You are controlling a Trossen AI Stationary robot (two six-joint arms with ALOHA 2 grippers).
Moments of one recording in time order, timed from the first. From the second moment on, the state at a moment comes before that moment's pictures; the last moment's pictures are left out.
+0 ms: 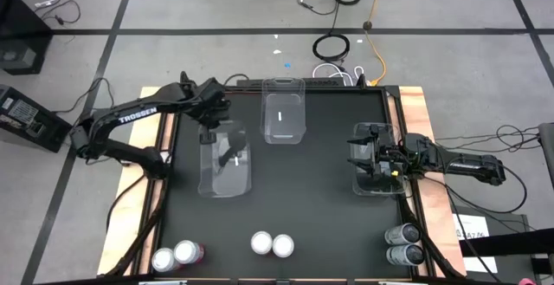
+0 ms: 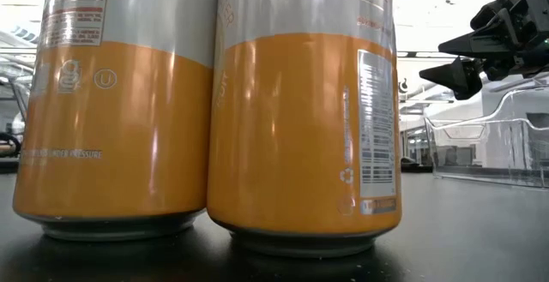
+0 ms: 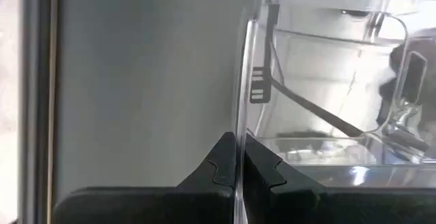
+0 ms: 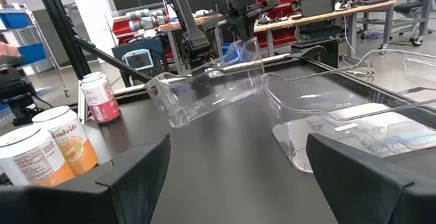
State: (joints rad) left arm 0.57 1.29 1.04 -1.00 0.06 0.51; right arm -0.12 0.02 0.04 -0.06 -0.03 0.20
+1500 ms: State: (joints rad) left arm 0.49 1.58 1.15 -0.97 0.09 0.43; right arm -0.12 0.02 0.04 -0.06 -0.03 0.20
